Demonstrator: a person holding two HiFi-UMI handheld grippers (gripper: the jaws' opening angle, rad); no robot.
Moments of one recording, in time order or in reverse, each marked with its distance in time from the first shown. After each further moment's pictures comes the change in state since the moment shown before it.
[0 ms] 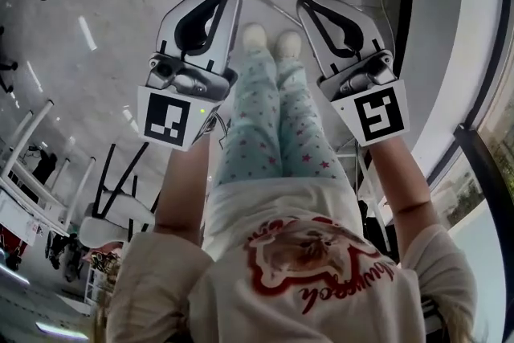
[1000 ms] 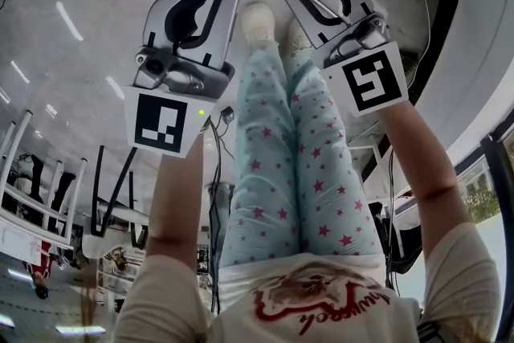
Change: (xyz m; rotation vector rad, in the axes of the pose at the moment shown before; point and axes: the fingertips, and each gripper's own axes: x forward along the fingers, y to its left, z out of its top) left arm 0.003 0.057 -0.239 -0.051 0.152 -0.030; right arm 0.100 0.022 -0.269 -0.077 0.224 0.155
